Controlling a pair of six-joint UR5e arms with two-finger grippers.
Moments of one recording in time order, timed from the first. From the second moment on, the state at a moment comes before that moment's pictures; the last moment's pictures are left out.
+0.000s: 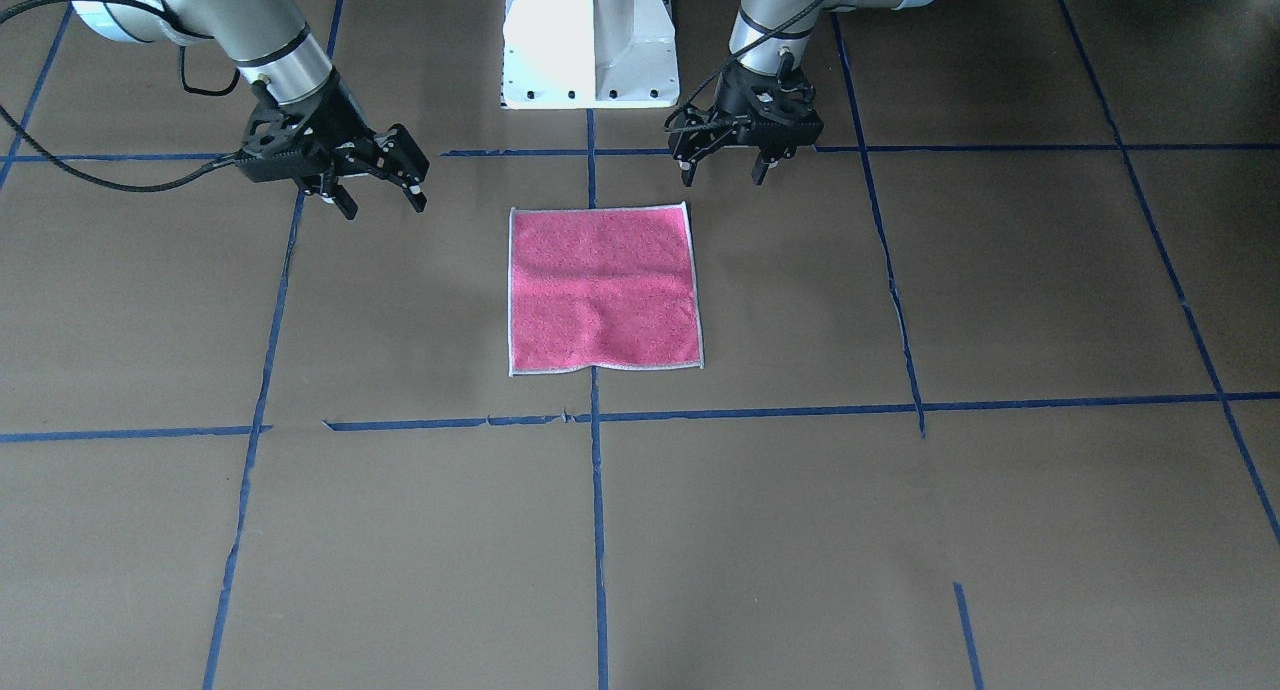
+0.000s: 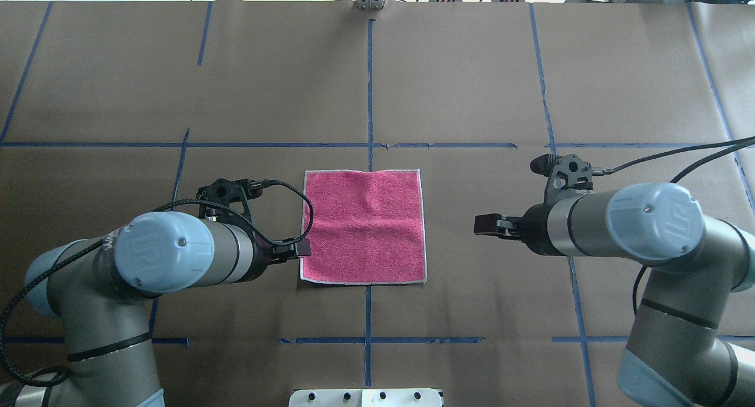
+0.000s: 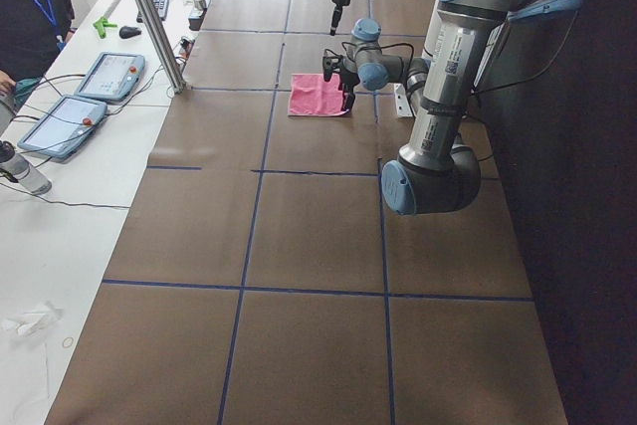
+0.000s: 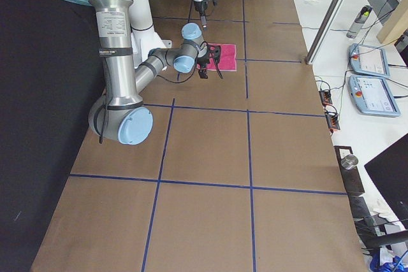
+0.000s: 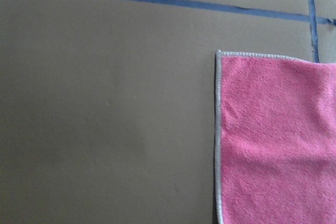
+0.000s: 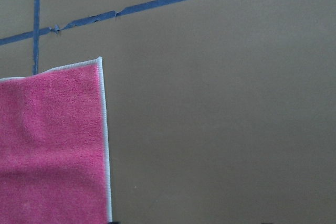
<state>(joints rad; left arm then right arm) -0.35 -1.96 -2.01 -1.69 -1.64 -1.53 0.46 -1.41 2.05 -1.21 1.73 1.46</state>
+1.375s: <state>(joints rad) -0.30 -2.05 -1.84 -1.70 -1.61 -1.75 0.32 -1.23 2.03 -1.45 1.59 1.64</state>
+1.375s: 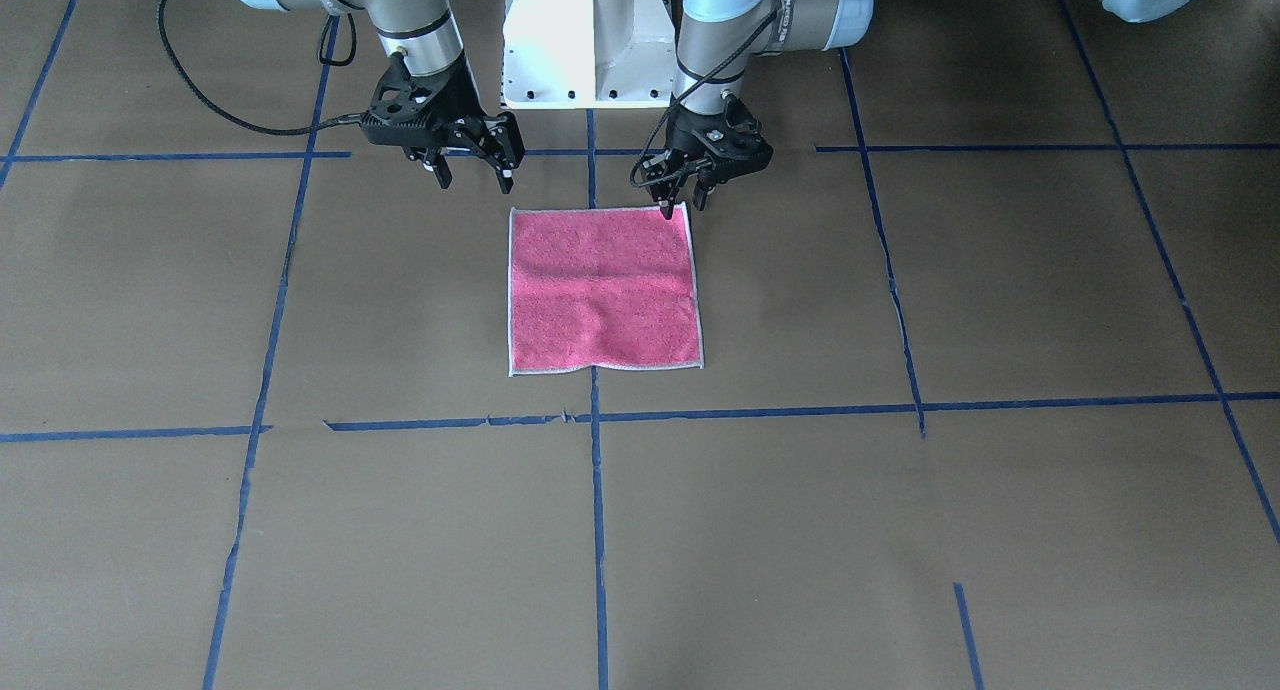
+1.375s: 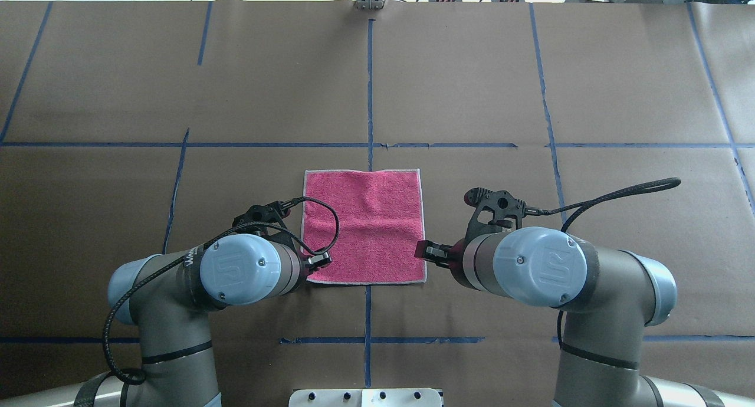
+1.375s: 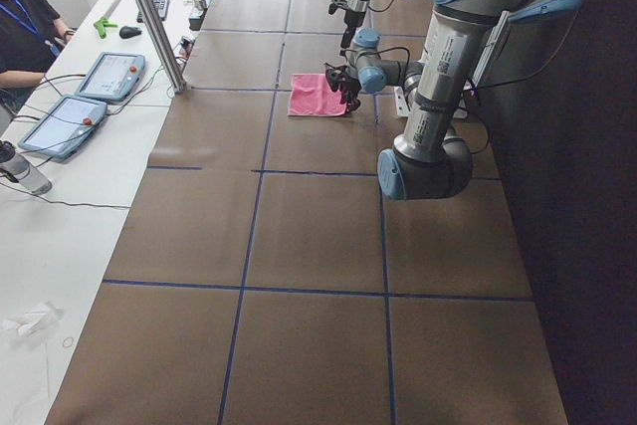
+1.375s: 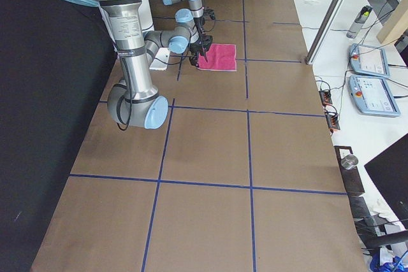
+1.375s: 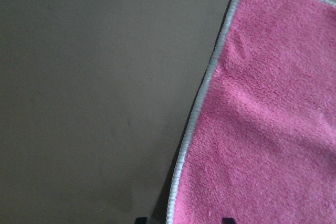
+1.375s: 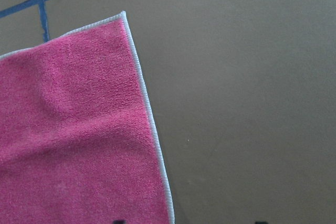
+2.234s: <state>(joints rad) -0.27 -2.05 -1.83 -1.70 -1.61 -1.75 0.30 -1.23 2.03 -1.45 1.56 1.64</state>
